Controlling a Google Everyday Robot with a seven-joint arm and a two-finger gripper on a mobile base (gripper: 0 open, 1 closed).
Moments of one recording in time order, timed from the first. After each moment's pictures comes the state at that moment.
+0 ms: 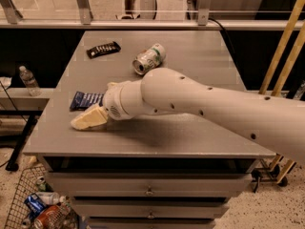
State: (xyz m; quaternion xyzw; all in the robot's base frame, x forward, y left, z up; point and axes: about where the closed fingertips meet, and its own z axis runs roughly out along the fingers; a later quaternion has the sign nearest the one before) arm 0.548 0.163 0.815 -0.47 0.72 0.28 0.42
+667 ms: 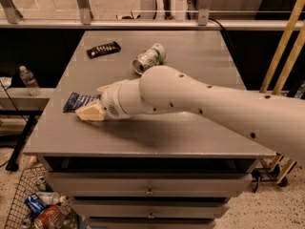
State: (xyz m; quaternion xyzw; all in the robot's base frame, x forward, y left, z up) arm 0.548 0.163 0.821 -0.47 0.72 0.28 0.42
